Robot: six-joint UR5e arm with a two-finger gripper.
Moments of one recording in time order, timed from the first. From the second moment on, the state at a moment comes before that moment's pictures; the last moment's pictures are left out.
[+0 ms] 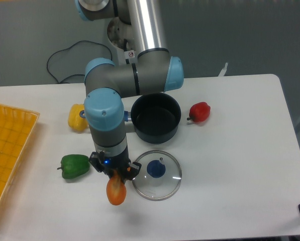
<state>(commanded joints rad) 2.24 -2.03 -1.41 -1.08 1.53 0.48</state>
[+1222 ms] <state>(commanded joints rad) 2.34 -1.93 -1.44 -1.08 1.43 0.54</state>
